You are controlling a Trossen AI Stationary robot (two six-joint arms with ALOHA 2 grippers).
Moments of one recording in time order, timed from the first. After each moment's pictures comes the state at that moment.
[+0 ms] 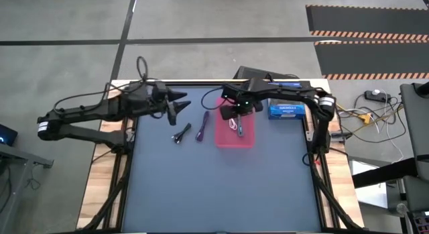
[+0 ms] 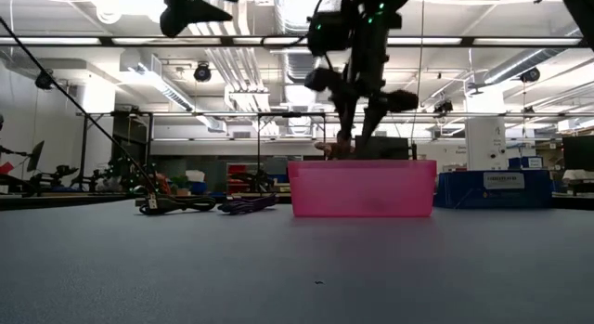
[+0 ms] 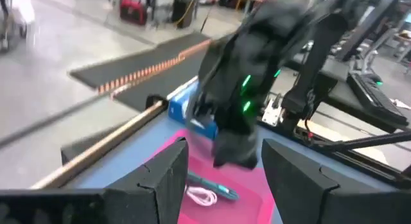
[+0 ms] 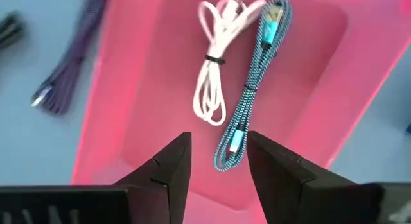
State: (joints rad) left arm 0.18 0.92 0.92 -0.19 -0.19 -0.29; right arm -0.33 1.89 1.62 -1.09 -0.05 0.91
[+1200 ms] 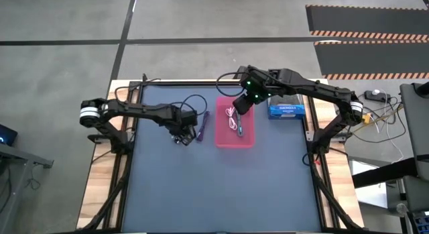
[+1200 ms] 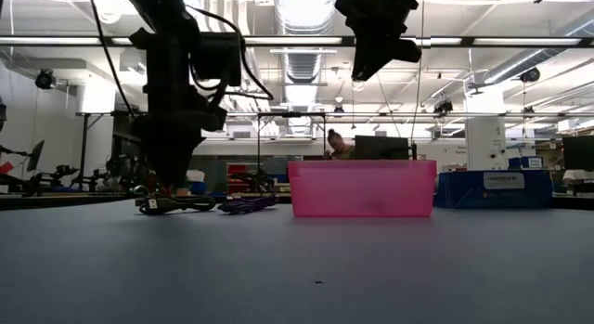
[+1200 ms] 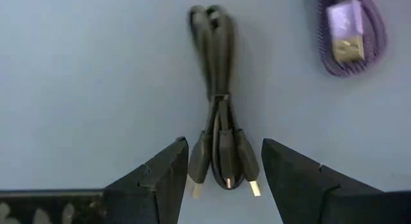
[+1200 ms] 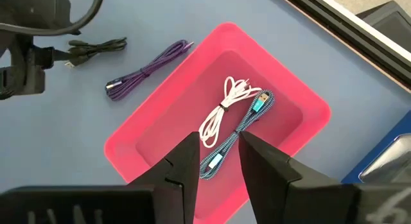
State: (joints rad) left arm 0.19 1.56 0.97 -0.85 -0.11 -0.59; right arm -0.33 1.60 1.62 -1.06 0.03 0.49
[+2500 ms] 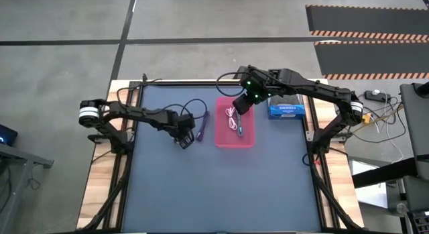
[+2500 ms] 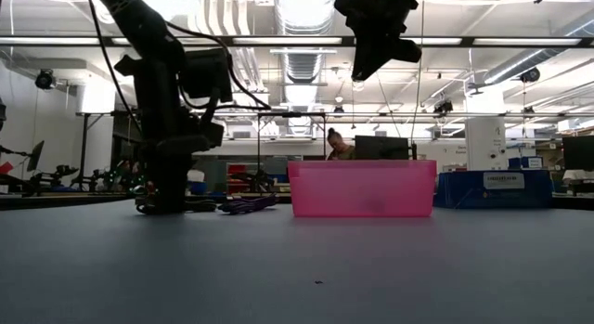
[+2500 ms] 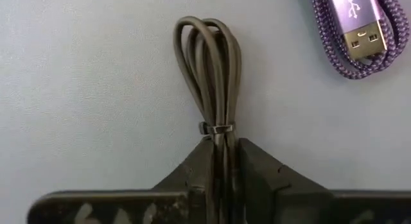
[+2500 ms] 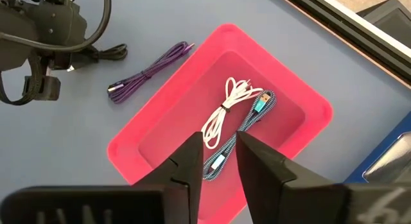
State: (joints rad) left arm 0.20 1.57 0.78 -0.57 -0.11 -0.47; right arm -0.33 1.60 1.62 -1.06 0.03 0.51
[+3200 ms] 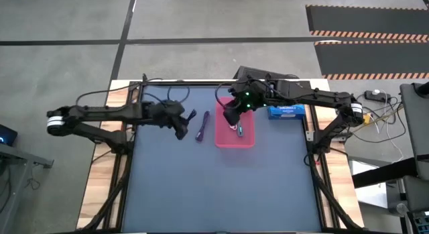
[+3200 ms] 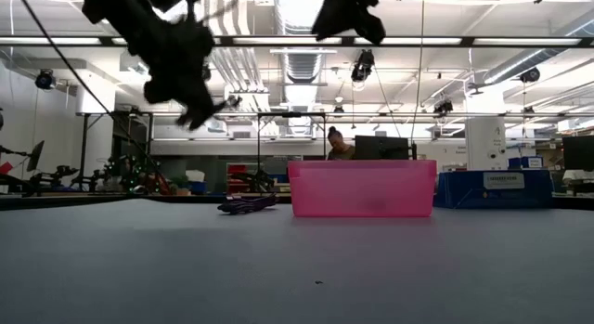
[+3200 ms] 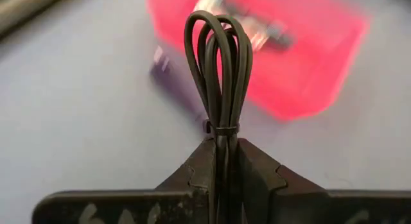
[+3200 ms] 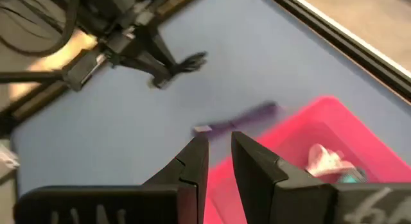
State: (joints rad) left arm 0.20 1.11 0.80 -0.46 -0.11 -0.40; right arm -0.17 1.60 1.62 -0.75 0.02 0.45
